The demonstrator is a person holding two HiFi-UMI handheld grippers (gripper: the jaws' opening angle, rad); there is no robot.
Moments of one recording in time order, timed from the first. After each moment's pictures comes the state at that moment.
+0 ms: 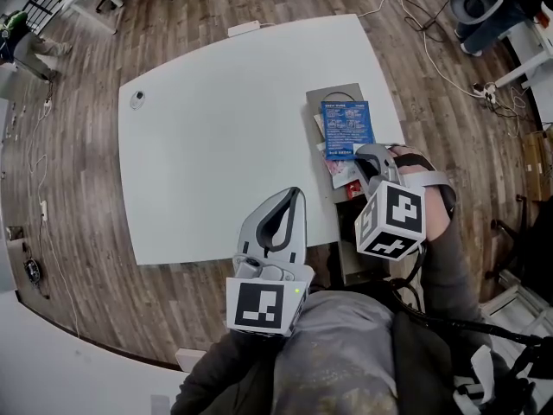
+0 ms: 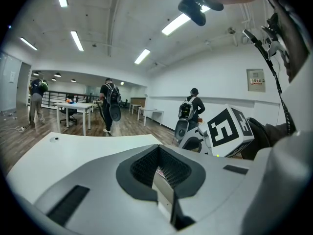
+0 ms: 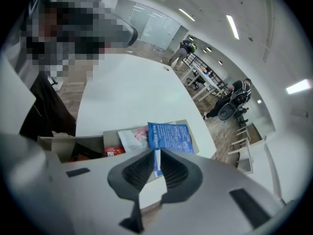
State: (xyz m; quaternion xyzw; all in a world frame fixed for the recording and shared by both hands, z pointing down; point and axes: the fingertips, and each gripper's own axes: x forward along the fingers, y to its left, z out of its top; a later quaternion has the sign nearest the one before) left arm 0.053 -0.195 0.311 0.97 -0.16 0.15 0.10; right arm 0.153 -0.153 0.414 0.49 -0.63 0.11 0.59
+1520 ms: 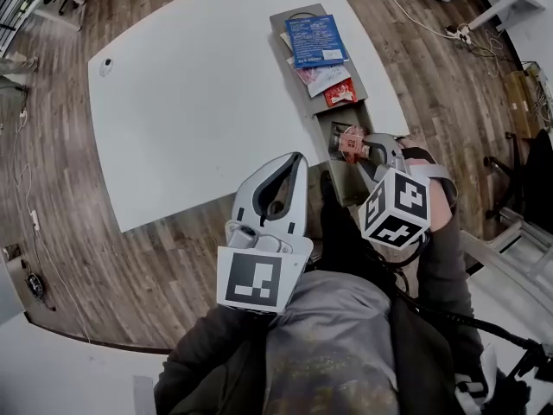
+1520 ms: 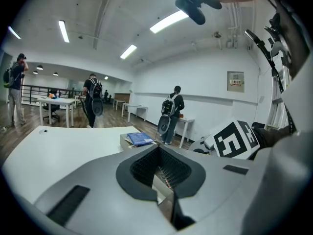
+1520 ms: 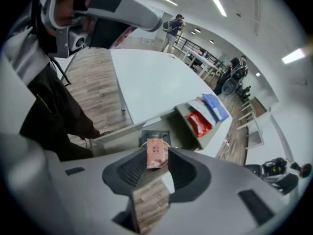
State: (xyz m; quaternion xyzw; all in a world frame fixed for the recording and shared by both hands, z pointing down) left arm -0.006 -0.105 0.316 0.98 -0.06 0.16 0.10; right arm 0.056 -0.016 0.449 0.52 -0.60 0.22 0.57
